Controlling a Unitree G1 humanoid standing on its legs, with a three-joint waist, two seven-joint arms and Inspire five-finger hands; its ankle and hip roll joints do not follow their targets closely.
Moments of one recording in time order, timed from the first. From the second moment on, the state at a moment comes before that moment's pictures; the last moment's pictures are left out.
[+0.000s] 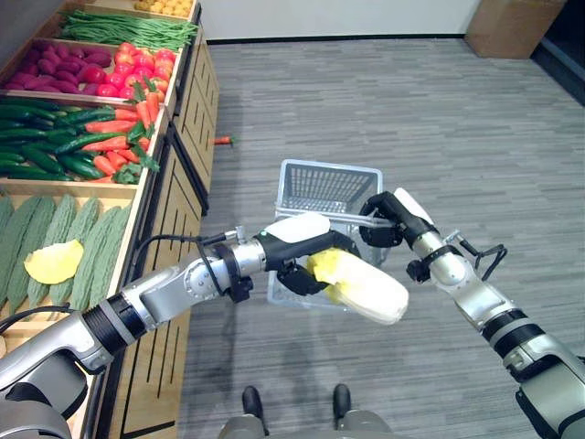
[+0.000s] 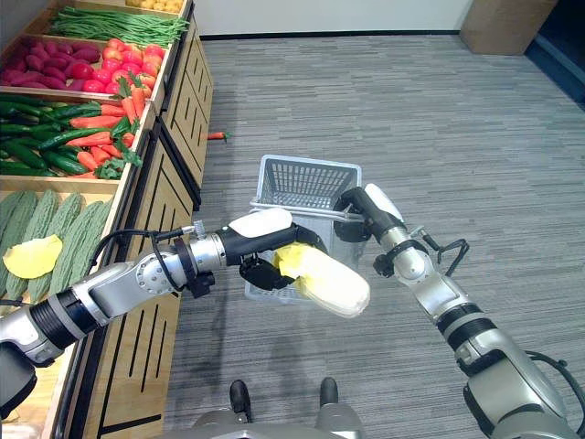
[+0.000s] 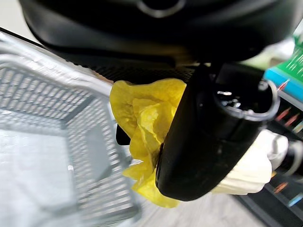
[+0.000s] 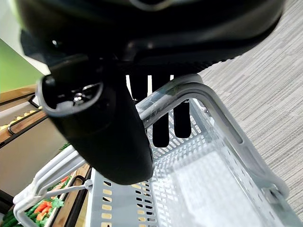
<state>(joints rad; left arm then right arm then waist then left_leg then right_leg) -0.65 0.88 -0.89 0.02 0.10 -0.34 -0.13 -0.50 -0.70 0.53 0.49 0.08 -0.16 -0.09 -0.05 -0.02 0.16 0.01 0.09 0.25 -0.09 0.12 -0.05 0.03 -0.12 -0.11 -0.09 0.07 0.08</state>
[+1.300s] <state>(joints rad) -0.50 0.63 -0.75 0.43 0.61 -0.25 0.13 -0.42 -0.70 0.52 0.41 0.14 -0.16 -0.04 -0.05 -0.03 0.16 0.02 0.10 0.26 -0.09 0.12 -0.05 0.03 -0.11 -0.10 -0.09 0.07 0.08</state>
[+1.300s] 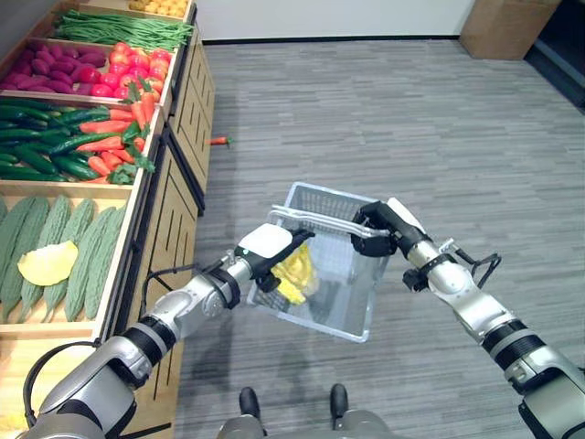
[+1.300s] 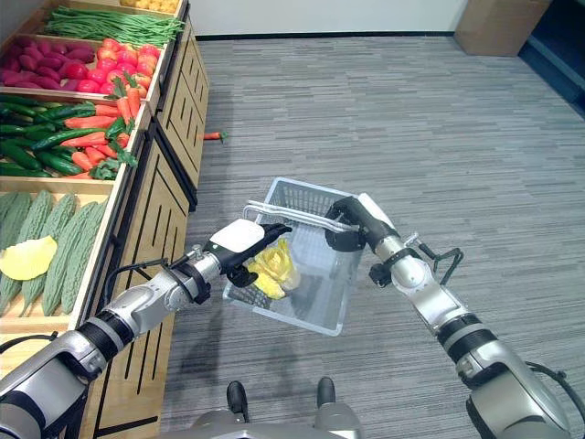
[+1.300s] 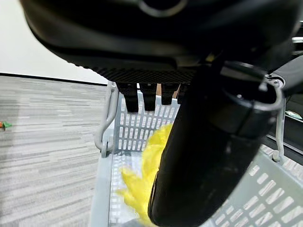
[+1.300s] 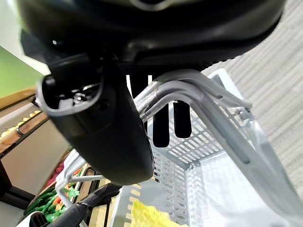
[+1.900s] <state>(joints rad) -0.01 0.69 -0.38 -0.21 -0.45 -0.25 -0.10 -0.14 -0.57 0.27 0.69 -0.04 -0.10 -0.11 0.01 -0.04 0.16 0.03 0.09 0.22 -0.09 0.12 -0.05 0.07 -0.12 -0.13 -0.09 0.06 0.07</state>
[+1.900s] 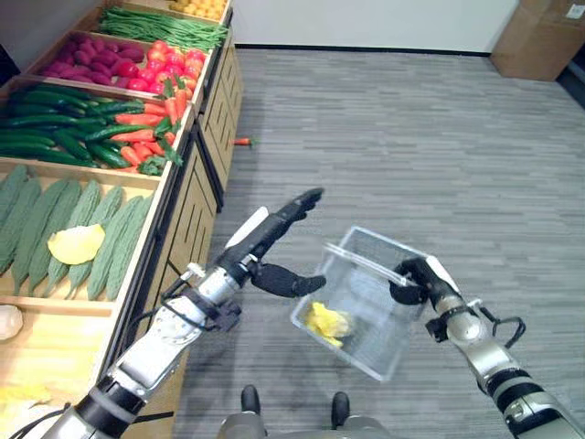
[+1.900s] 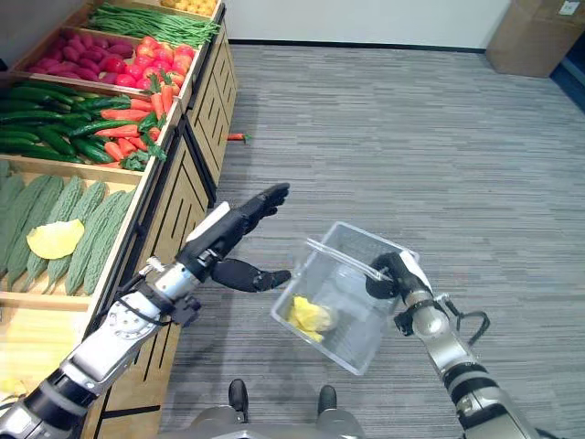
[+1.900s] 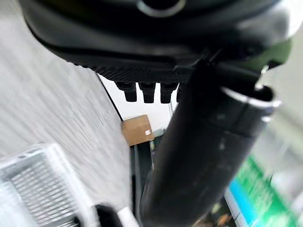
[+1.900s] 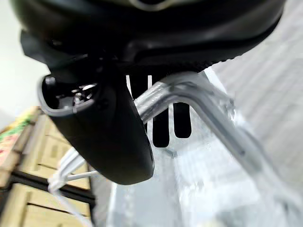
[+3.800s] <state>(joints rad) -0.12 0.23 -0.13 1.28 -0.14 -0.14 0.15 -0.03 -0.35 0.09 1.35 0.17 -0.15 -0.16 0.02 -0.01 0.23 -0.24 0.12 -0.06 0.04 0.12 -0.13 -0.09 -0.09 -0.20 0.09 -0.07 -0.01</state>
